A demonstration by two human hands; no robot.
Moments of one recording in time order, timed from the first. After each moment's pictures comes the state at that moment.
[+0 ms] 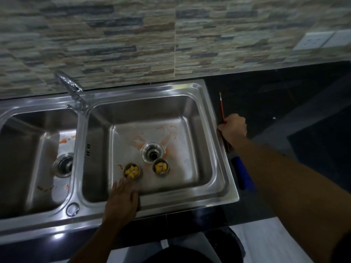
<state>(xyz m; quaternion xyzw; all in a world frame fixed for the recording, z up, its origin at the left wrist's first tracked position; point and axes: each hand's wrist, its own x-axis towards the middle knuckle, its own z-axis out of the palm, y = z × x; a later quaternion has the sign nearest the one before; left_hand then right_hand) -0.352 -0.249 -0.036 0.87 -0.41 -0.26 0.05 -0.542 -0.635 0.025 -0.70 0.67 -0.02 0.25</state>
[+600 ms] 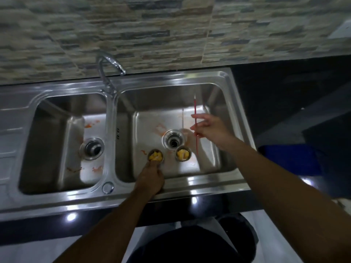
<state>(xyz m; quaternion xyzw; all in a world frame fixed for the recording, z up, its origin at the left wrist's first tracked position) -0.326 -0.259 -0.022 0.87 -0.32 -0.35 0.13 -0.440 -0.492 0.048 -0.60 0.46 -0.11 0.64</state>
